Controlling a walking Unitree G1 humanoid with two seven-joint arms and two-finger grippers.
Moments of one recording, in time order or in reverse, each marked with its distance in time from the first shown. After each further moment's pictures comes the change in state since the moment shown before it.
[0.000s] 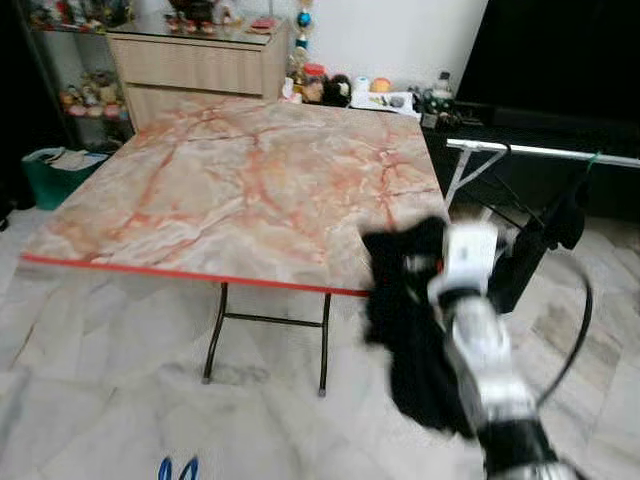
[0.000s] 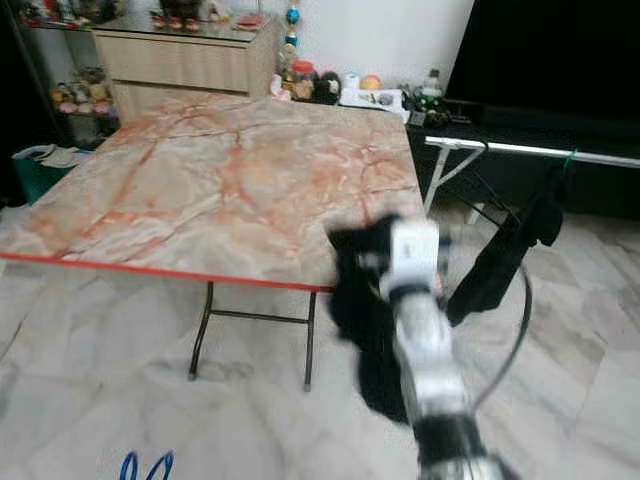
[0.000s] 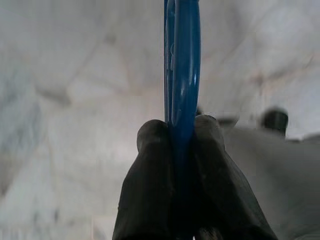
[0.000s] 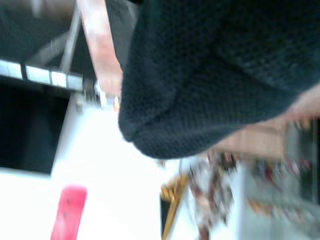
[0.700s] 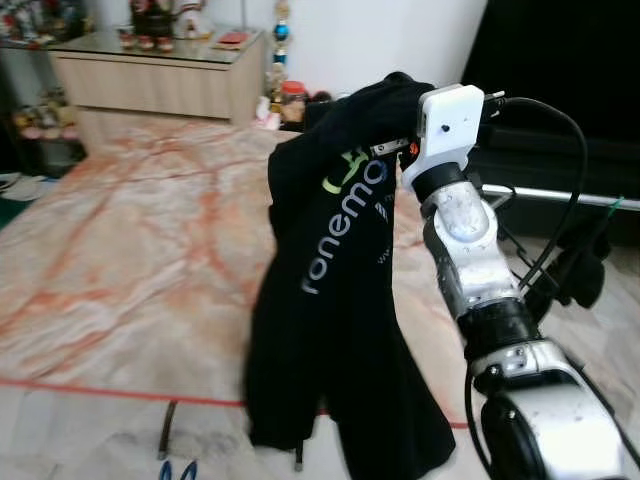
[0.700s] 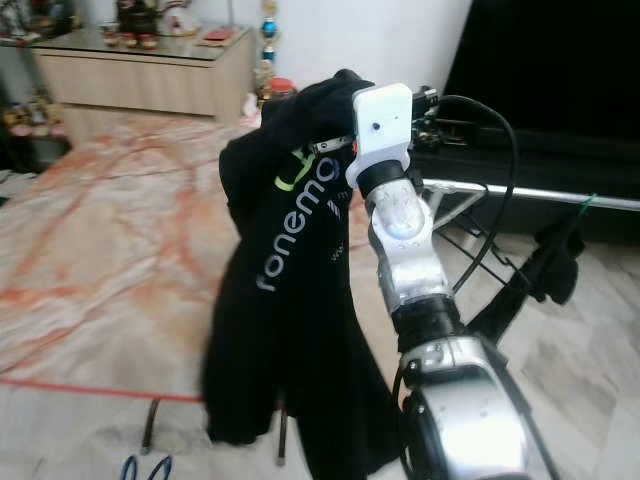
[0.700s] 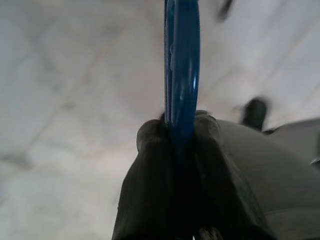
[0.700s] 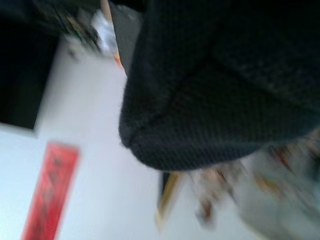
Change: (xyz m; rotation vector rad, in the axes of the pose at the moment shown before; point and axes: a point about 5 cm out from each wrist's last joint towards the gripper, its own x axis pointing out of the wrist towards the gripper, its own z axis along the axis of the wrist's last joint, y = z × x) left arm 0.001 -0.020 -0.007 -0.021 0.012 -0.045; right arm 0.065 -0.012 0.048 -0.057 -0.041 0.037
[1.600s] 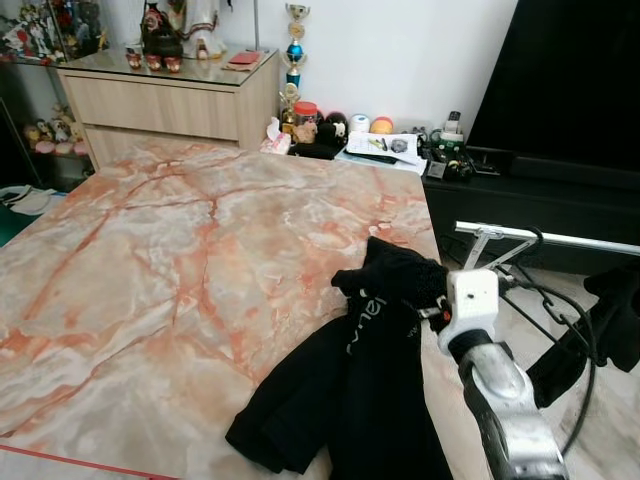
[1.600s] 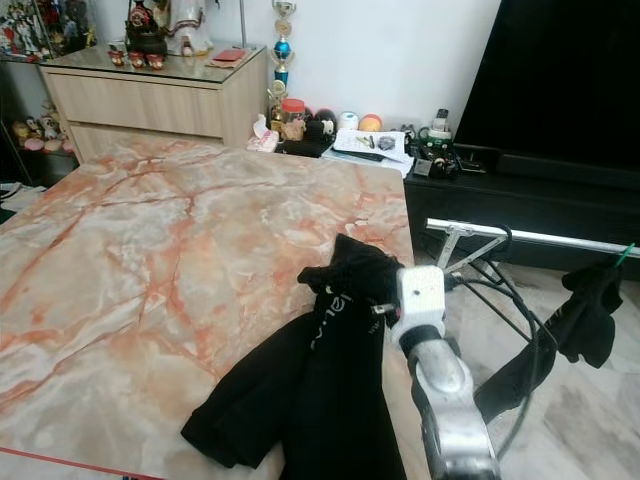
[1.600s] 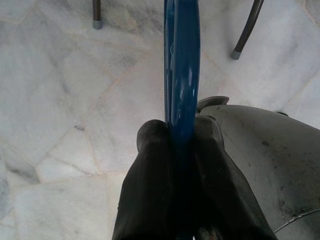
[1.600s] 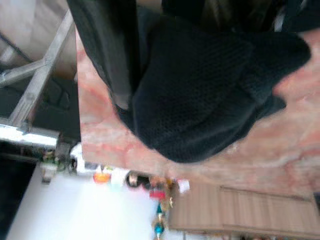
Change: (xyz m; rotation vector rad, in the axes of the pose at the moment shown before) left arm -0.003 0.018 -0.001 0.013 -0.003 0.052; right arm -0.156 0.015 -0.108 0.151 0.473 0.021
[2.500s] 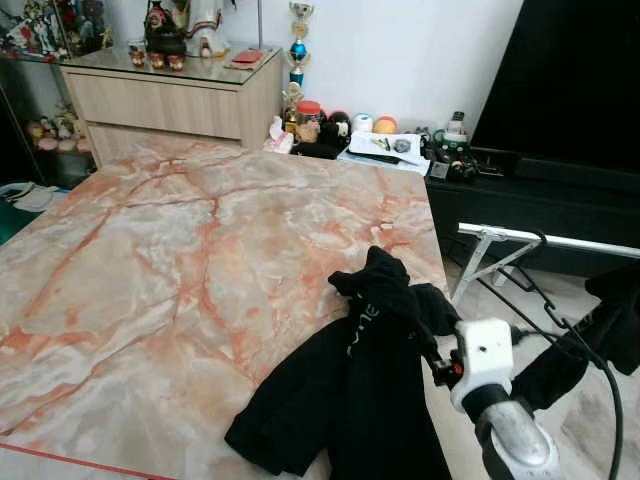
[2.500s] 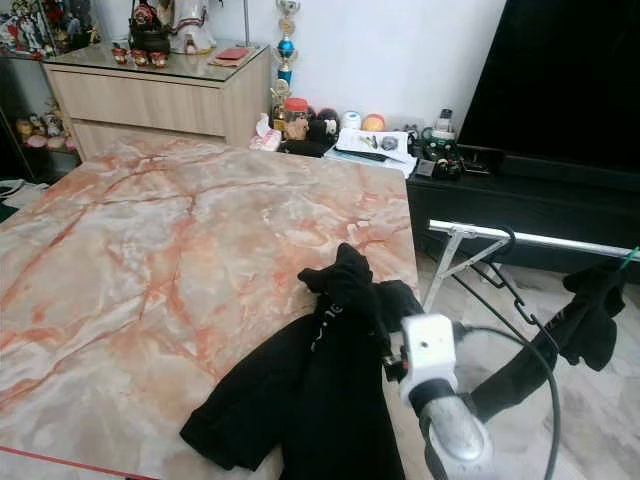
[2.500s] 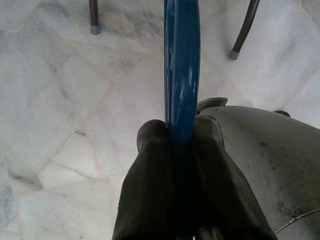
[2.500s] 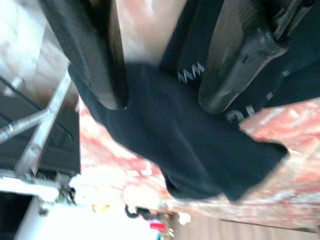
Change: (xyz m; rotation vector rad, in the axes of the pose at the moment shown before) left arm 0.000 -0.001 0.002 0.040 -0.013 -0.015; right arm -0.052 0.005 -0.026 0.031 0.087 -0.053
